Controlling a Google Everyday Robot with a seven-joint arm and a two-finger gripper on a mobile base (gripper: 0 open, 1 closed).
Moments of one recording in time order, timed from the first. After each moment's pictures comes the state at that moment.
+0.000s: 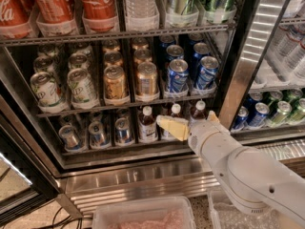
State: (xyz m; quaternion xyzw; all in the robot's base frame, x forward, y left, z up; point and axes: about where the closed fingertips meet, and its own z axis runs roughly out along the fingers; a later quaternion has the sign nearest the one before) arm 0.542 -0.113 0.783 -0.05 0.80 0.15 0.58
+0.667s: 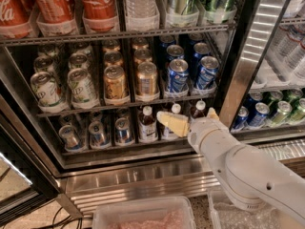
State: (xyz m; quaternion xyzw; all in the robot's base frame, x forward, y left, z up) arm 0.553 -0.117 0.787 -0.04 0.79 0.15 0.59
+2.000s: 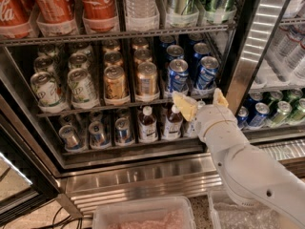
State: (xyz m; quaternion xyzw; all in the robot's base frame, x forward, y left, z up) arm 0.567 -0.144 0.843 -0.03 0.73 0.08 0.68
